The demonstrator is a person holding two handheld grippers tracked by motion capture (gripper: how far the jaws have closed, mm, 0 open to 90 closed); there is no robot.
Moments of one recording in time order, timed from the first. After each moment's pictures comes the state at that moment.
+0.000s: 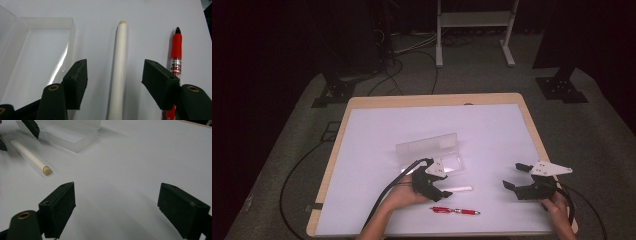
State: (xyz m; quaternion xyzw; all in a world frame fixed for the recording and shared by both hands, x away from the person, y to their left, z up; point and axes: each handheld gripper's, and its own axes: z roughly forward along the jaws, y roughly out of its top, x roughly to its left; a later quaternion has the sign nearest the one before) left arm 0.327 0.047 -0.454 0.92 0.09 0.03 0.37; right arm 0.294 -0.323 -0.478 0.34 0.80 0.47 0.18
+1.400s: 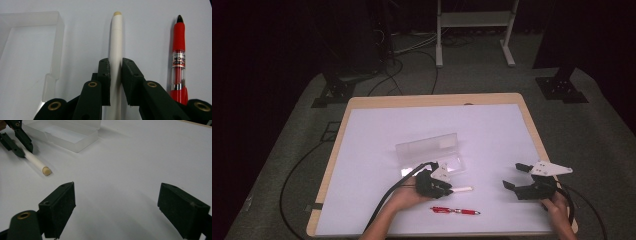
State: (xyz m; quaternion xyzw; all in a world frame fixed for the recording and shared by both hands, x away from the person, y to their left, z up) left arm 0.325 0.038 -0.463 0.94 0.06 0.03 0.35; right arm 0.294 -0.323 -0.478 0.34 0.80 0.47 0.18
